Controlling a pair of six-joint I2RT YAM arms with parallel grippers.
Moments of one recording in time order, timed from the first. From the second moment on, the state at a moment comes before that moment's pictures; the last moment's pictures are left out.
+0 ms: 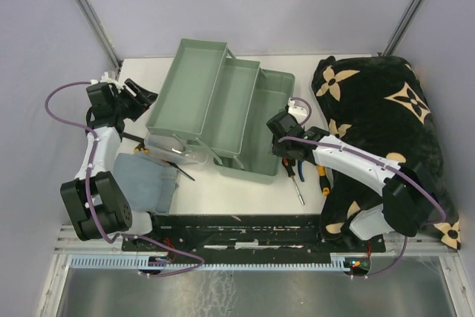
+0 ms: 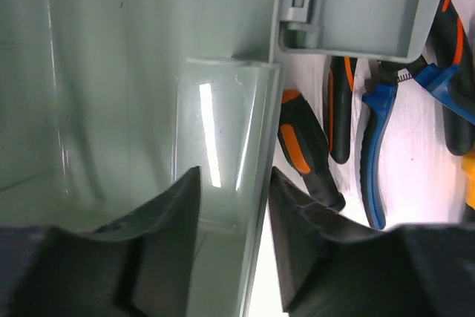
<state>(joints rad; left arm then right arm) 0.29 1.38 0.99 -0.12 0.47 -0.57 0.76 1.45 1.01 -0.55 0.37 0.85</state>
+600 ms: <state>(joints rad) 0.28 1.44 1.07 -0.13 0.55 -0.57 0.57 1.46 0.81 -0.13 0.15 1.02</state>
